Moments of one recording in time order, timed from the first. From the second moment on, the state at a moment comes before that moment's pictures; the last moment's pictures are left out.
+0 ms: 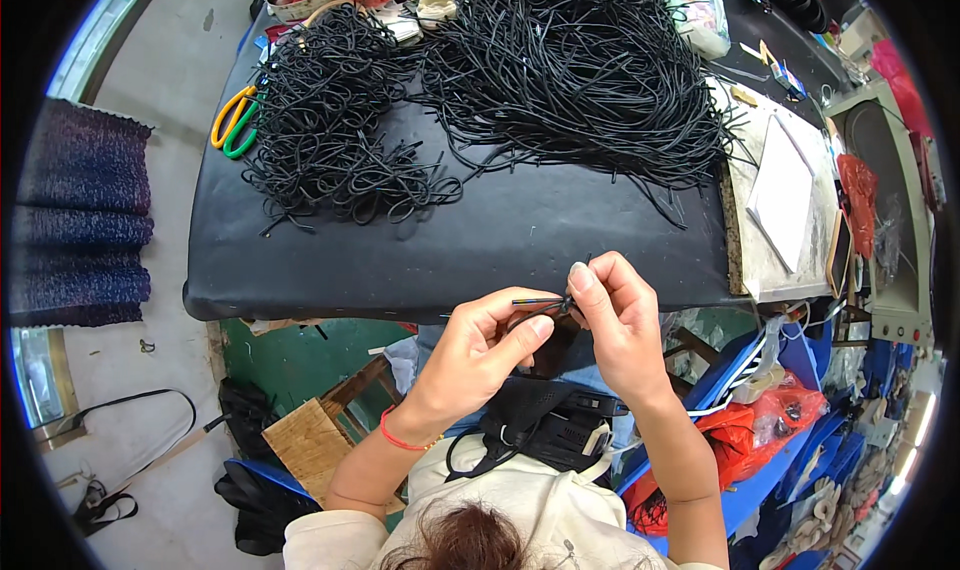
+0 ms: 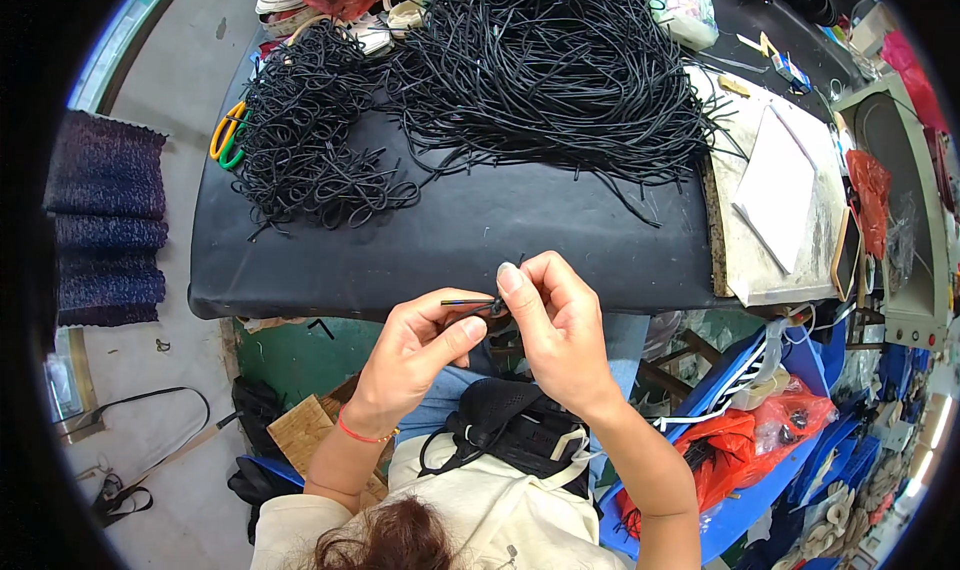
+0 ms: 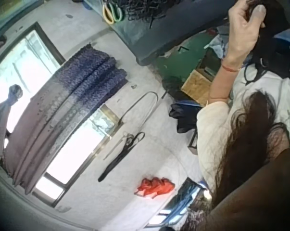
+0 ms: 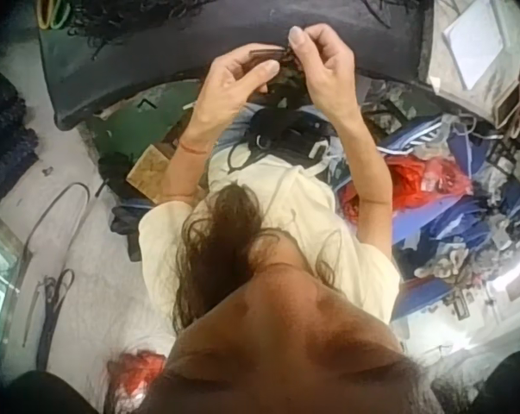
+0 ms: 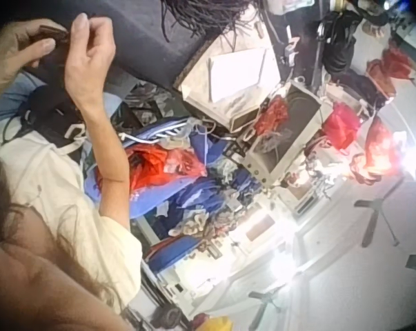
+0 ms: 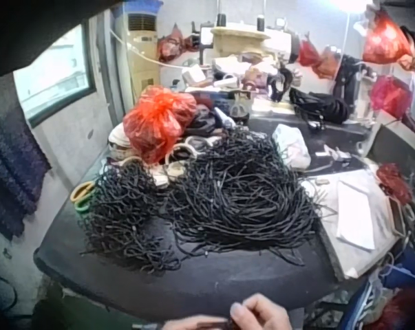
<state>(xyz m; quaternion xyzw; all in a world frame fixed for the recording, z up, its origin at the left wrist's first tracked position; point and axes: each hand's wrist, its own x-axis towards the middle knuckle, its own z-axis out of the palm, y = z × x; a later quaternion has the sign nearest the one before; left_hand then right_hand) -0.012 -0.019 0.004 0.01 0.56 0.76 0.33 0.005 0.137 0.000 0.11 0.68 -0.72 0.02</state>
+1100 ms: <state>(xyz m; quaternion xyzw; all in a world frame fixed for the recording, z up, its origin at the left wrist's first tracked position) -0.017 -0.014 -0.006 0.04 0.60 0.76 0.25 0.014 0.146 0.014 0.07 0.65 -0.75 0.10</state>
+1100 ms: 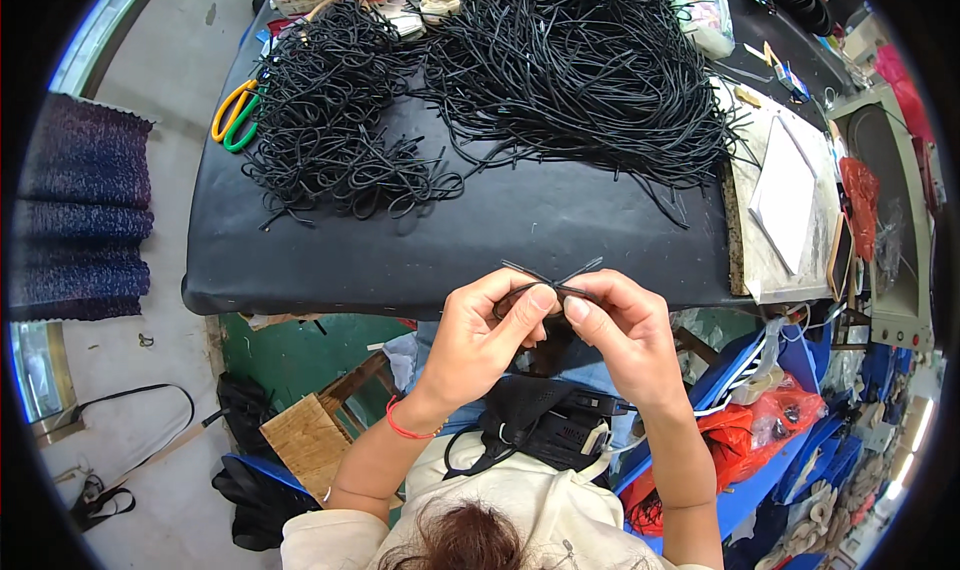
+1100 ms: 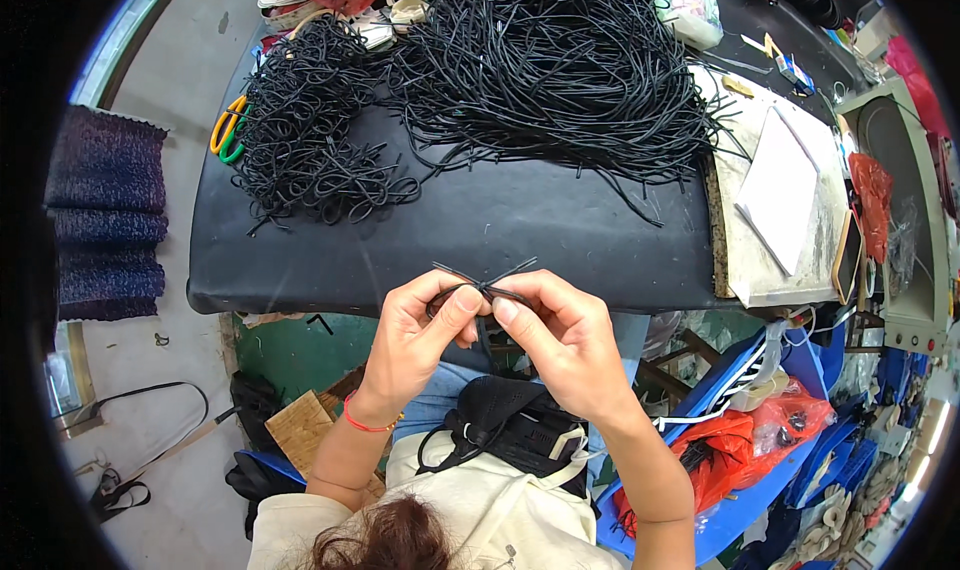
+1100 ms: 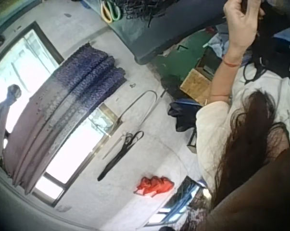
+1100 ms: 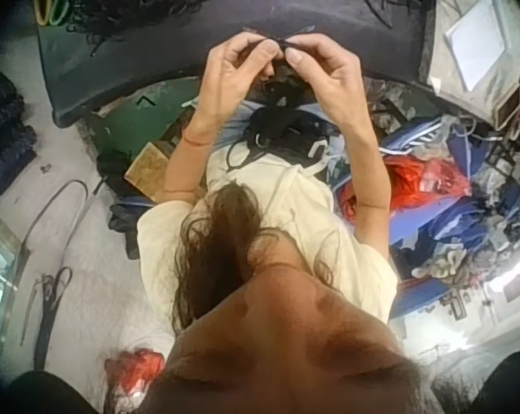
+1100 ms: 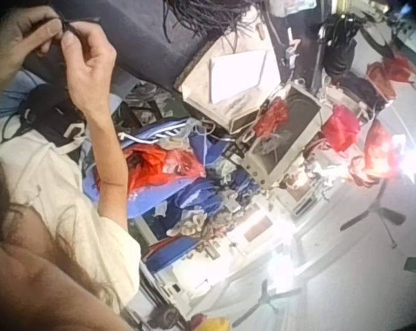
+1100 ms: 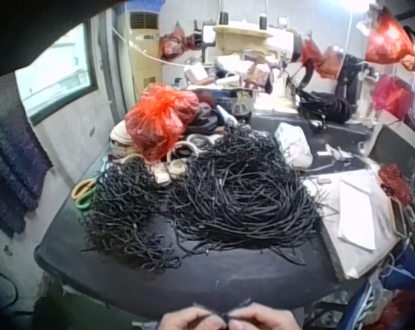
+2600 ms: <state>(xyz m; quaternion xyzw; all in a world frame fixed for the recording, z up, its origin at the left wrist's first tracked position) -0.016 -0.003 -0.009 -0.01 0.43 0.85 0.31 -0.007 0.146 0.008 0.17 0.57 -0.80 0.09</state>
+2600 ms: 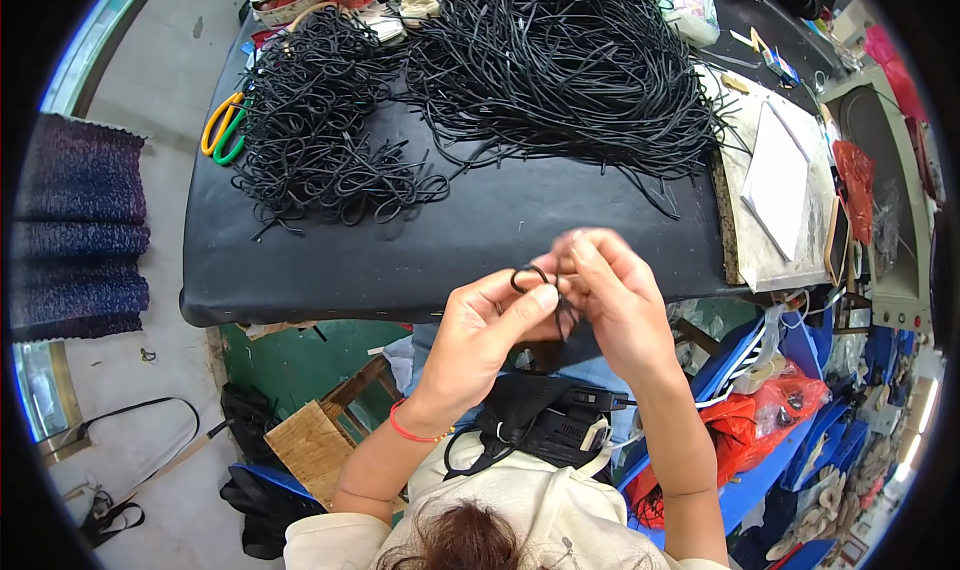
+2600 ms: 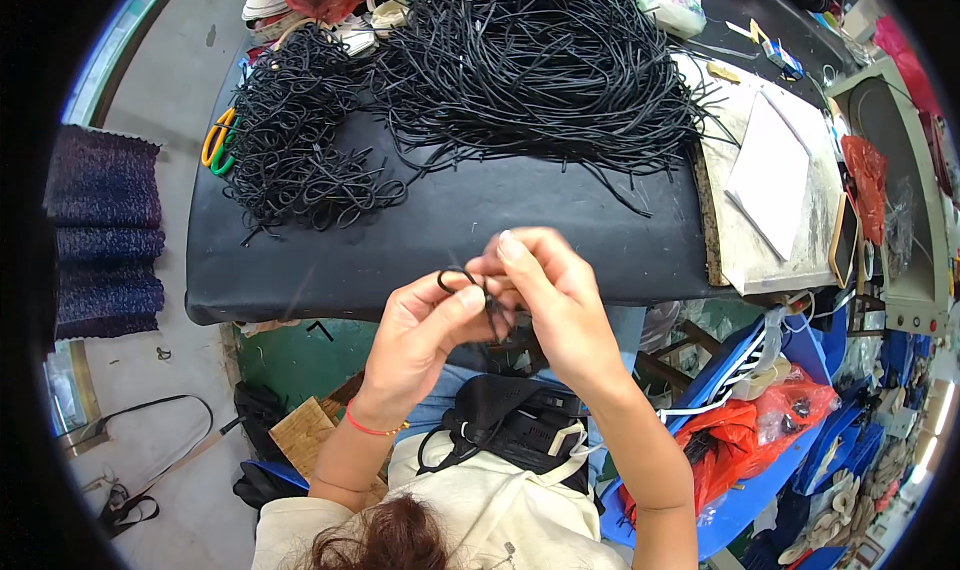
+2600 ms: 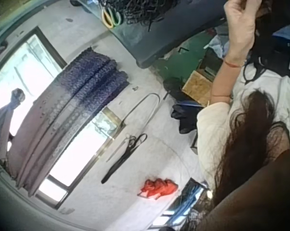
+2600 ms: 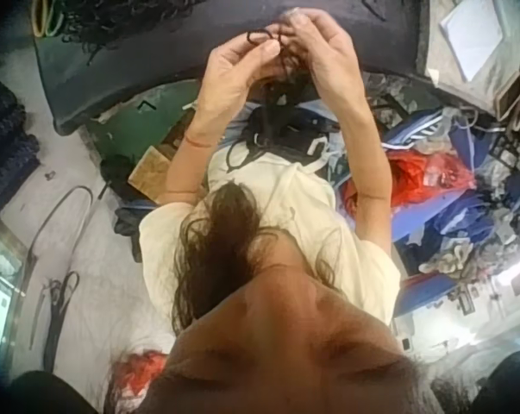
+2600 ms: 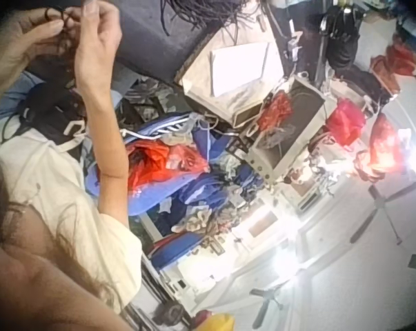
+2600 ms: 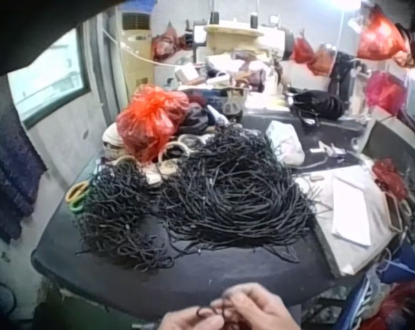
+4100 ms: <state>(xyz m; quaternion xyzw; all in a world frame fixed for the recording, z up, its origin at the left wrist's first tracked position) -0.030 -0.006 -0.008 -0.01 0.55 0.77 0.32 0.008 0.152 0.003 0.14 0.75 -0.65 0.04</state>
